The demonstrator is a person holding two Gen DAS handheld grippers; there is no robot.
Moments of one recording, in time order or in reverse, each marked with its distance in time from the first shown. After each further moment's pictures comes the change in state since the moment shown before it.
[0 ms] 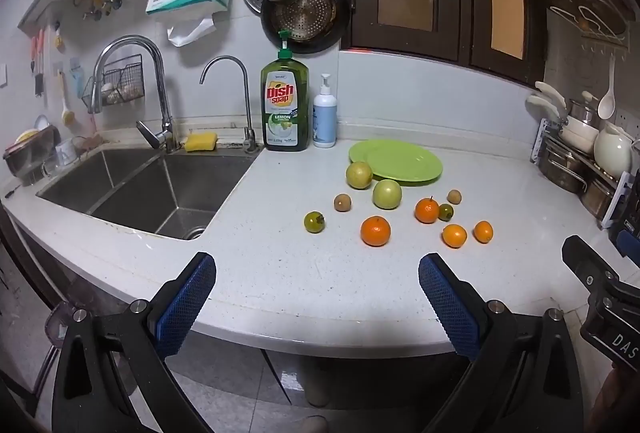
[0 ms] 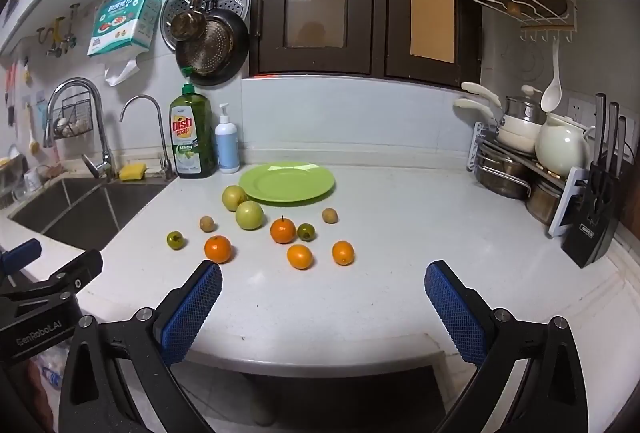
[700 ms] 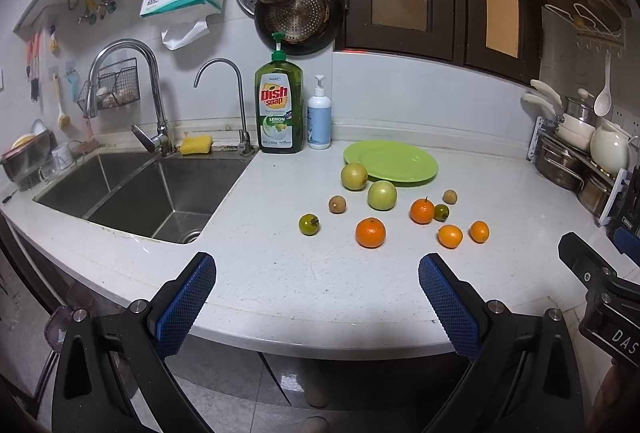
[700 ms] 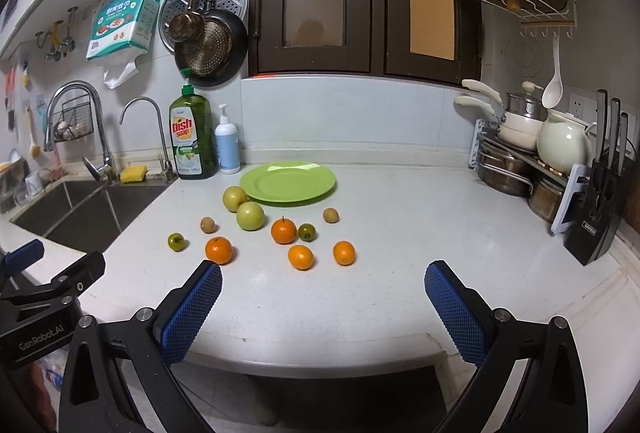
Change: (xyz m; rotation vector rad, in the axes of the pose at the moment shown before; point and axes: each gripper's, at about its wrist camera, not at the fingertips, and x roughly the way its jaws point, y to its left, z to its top) left arm 0.001 -0.003 0.000 0.010 -0.006 -0.009; right arm 0.001 -0.002 0.002 0.008 0.005 0.006
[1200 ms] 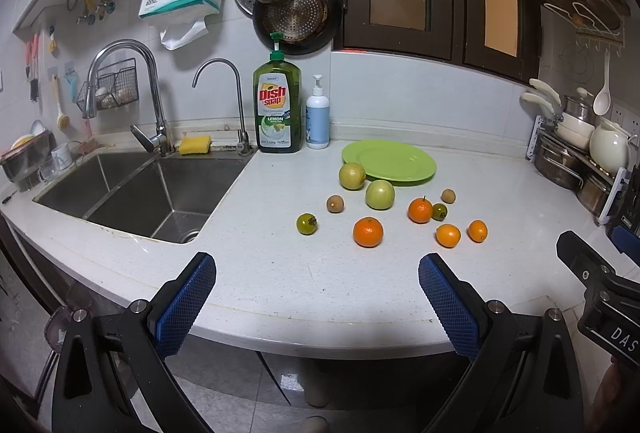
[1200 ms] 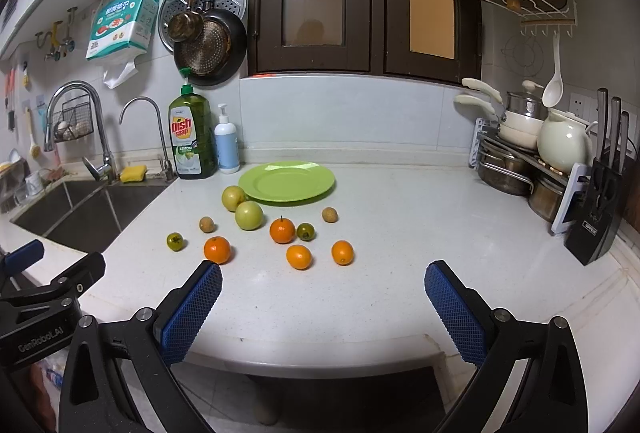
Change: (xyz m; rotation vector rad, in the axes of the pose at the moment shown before) left arm -0.001 -0.003 0.001 0.002 0.000 0.001; right arm 0.001 -0.002 0.001 0.001 0.000 0.004
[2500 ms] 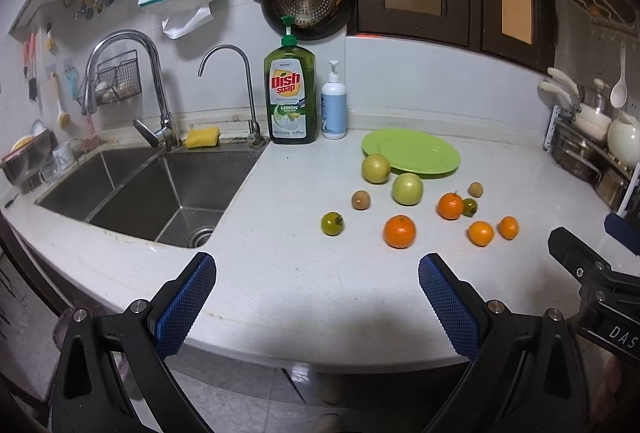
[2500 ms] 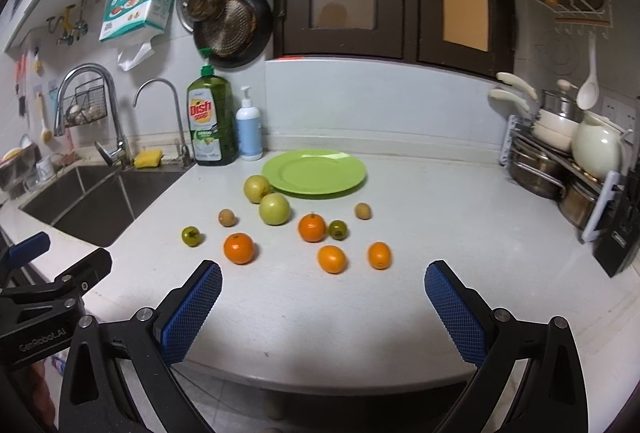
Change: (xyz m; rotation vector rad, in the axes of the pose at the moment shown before) left arm 0.041 0.028 0.009 0.028 0.046 0.023; right arm 0.045 0.034 0.011 -0.044 0.063 0.088
